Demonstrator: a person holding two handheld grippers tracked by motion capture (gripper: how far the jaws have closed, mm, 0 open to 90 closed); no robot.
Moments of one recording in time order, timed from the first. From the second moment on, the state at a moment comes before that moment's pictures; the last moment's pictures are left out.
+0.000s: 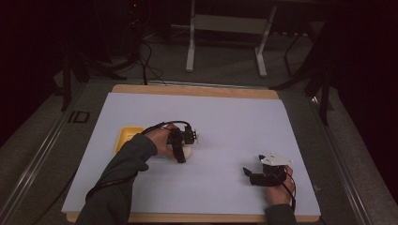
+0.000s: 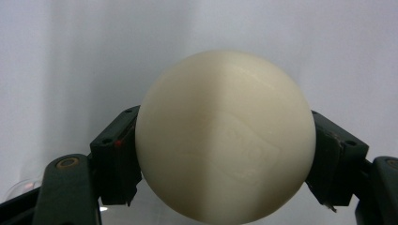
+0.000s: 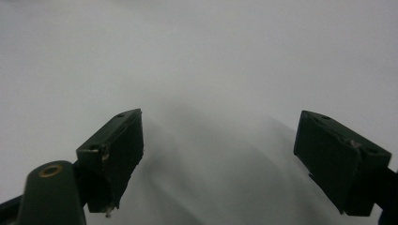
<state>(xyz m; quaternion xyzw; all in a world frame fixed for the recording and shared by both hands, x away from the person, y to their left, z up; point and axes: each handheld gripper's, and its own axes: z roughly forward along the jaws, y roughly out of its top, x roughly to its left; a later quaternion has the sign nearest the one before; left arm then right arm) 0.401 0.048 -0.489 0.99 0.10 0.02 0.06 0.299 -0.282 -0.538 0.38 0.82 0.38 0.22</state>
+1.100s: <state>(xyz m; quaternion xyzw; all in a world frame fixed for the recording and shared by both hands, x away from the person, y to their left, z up) 0.402 0.085 -0.451 0.99 0.12 0.03 0.08 0.298 -0.283 -0.538 0.38 0.81 0.38 0.22</state>
